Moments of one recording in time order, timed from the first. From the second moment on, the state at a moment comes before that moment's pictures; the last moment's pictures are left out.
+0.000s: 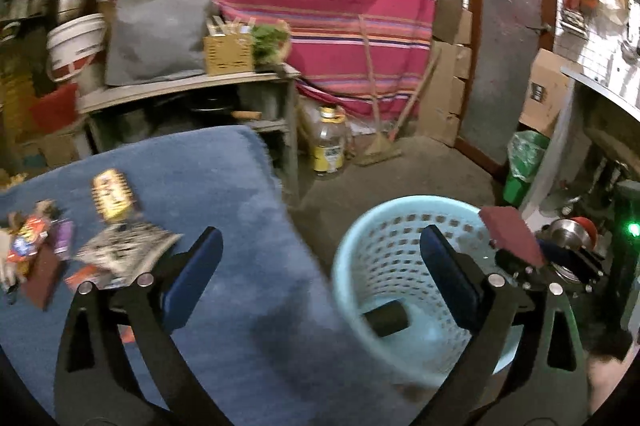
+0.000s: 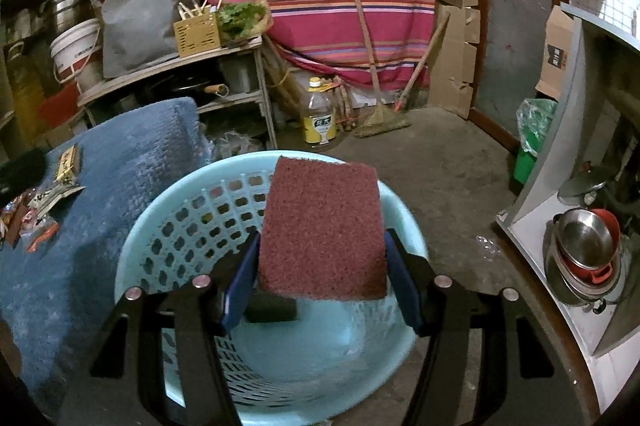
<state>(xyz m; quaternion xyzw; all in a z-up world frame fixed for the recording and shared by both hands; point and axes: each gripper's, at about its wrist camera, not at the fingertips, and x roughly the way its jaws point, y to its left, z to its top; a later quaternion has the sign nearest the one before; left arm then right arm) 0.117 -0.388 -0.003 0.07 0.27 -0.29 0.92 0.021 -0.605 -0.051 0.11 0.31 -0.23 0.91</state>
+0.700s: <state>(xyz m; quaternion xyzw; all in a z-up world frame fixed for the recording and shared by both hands) 0.138 -0.177 0.018 0.02 0.23 -0.14 0.96 0.062 -0.496 -0.008 0.09 0.26 -0.22 0.94</state>
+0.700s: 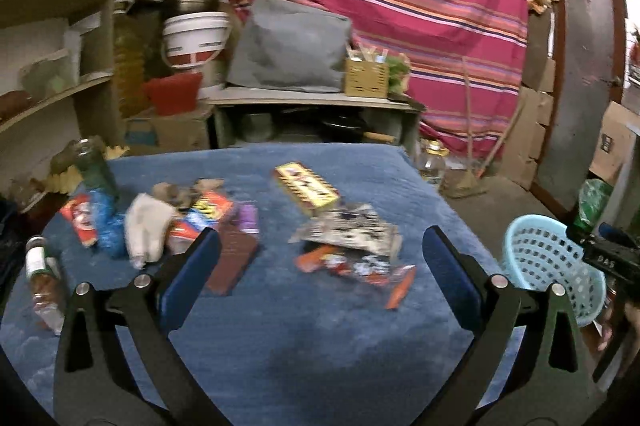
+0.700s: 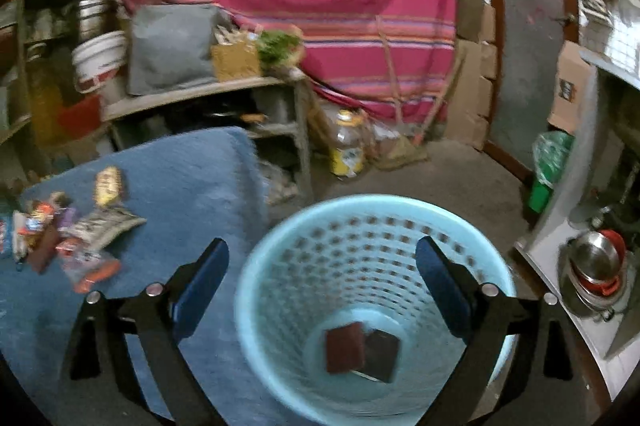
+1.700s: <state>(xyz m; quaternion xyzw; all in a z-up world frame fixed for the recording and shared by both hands) 0.161 -0.020 0.007 0.00 0.23 -0.01 0.97 0.135 -0.309 -0.009 0.00 0.29 -0.09 0.95</state>
